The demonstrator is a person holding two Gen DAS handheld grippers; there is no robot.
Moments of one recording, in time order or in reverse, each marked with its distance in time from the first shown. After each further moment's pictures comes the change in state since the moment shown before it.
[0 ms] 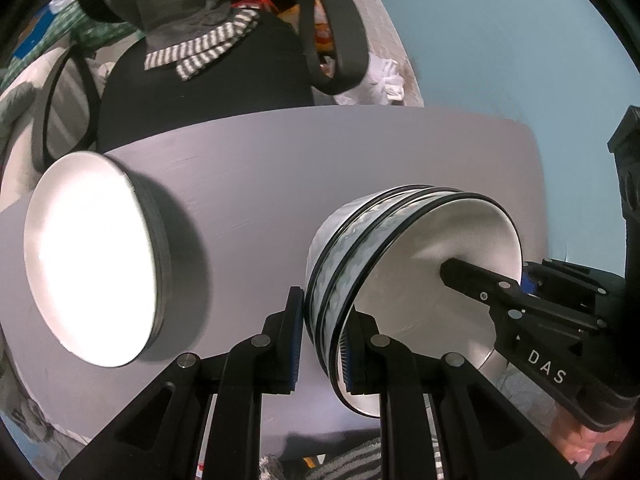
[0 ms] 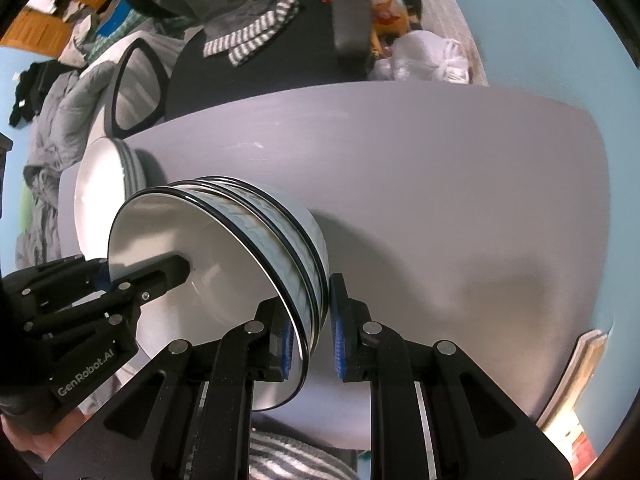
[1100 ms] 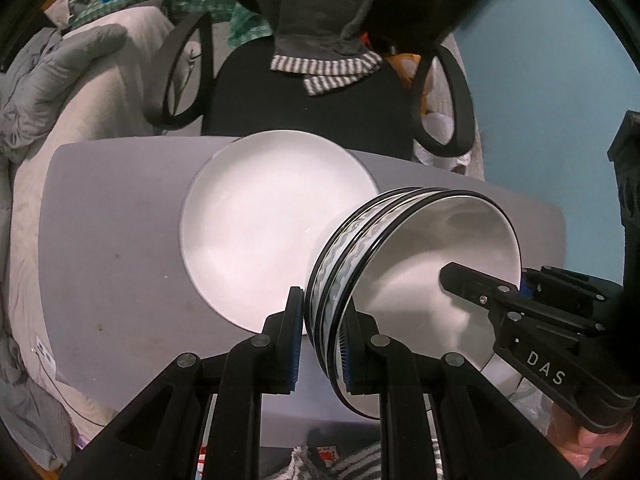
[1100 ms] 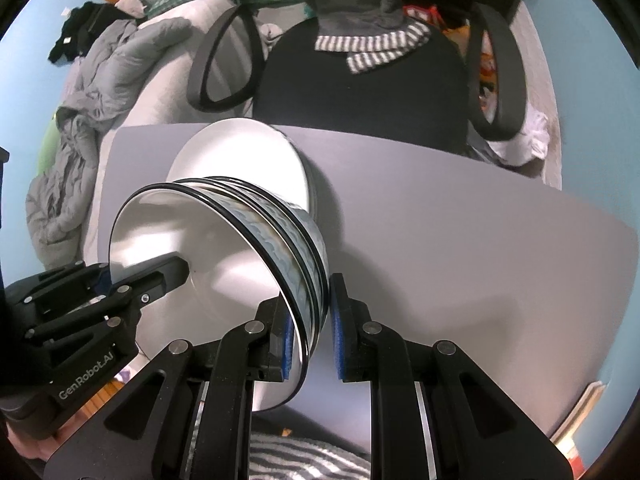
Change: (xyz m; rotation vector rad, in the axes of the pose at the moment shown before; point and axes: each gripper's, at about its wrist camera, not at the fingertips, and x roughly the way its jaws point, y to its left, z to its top) left arm -0.072 0.155 -0.035 -0.240 -0.113 0.034; right arm 0.015 0.170 0.029 -0.223 0.007 0.024
